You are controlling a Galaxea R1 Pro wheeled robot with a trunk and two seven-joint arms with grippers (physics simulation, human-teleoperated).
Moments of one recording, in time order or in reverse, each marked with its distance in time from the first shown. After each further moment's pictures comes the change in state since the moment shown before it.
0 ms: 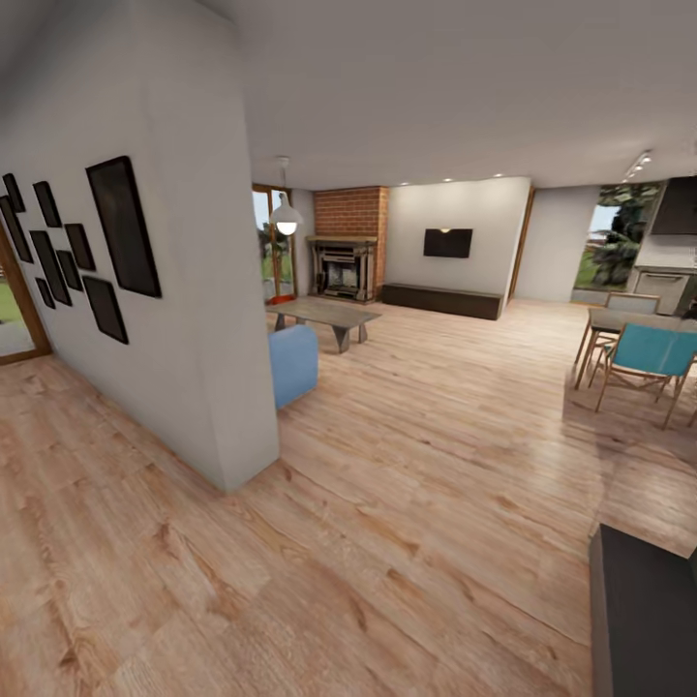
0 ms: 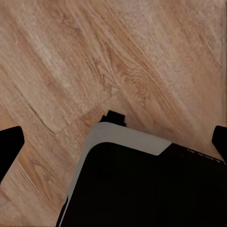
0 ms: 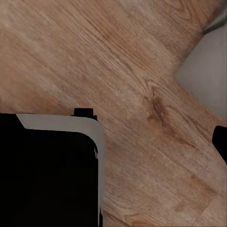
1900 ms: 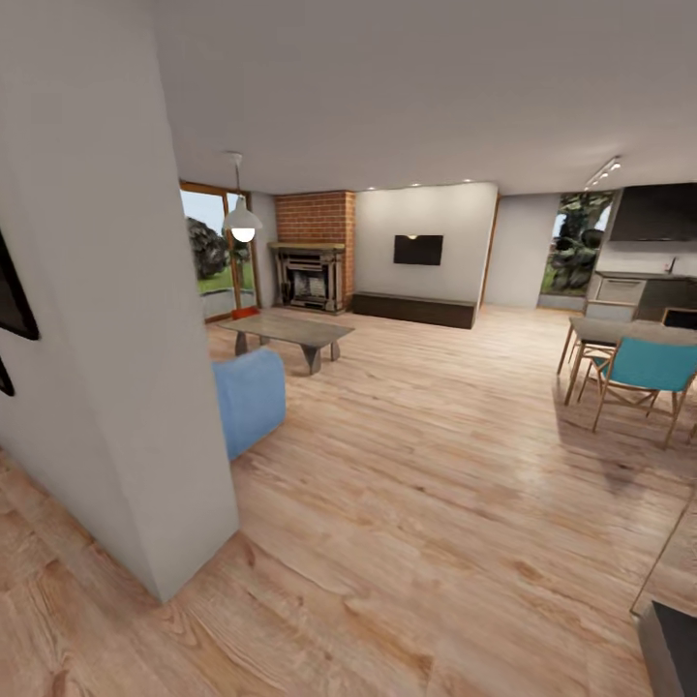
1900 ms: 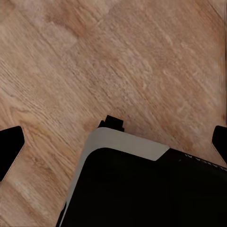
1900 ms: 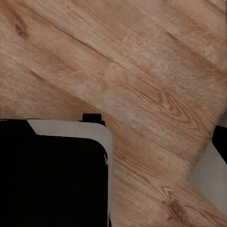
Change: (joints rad) left arm 0.000 0.000 0.000 0.000 -0.001 -0.001 0.000; right arm 0.000 0.020 -0.002 0.000 0.001 -0.001 0.001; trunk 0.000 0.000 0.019
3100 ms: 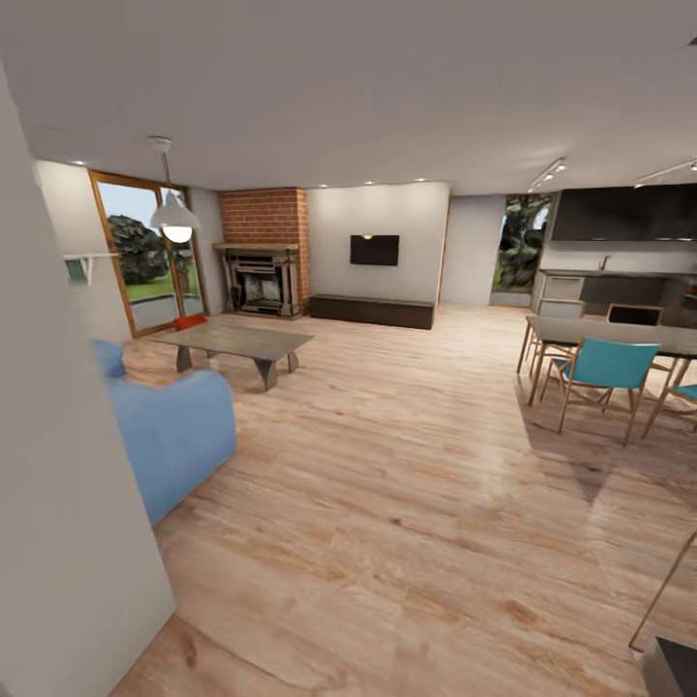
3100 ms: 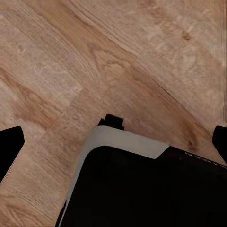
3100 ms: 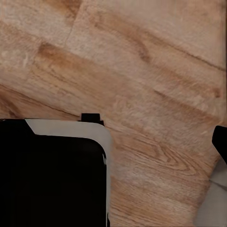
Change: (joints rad) left arm 0.000 -0.001 0.000 0.000 -0.001 0.007 0.000; right arm 0.000 -0.003 0.001 0.000 -0.001 0.001 0.000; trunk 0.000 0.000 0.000
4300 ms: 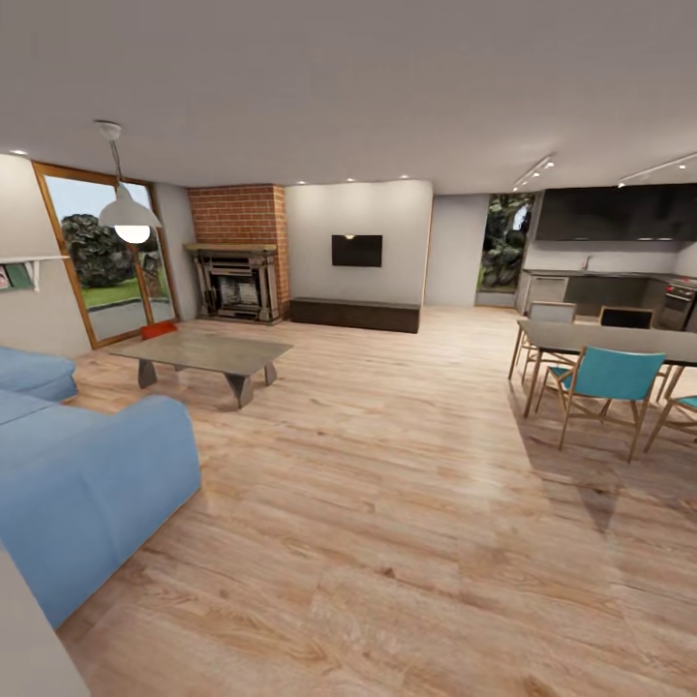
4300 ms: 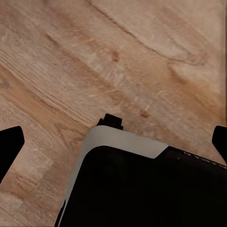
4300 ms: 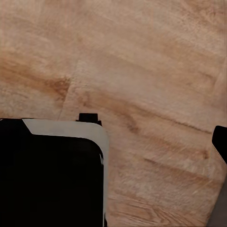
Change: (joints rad) left arm 0.000 -0.003 0.000 -0.001 -0.002 0.000 0.000; right arm 0.000 -0.005 0.003 0.000 0.001 0.000 0.000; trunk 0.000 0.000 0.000
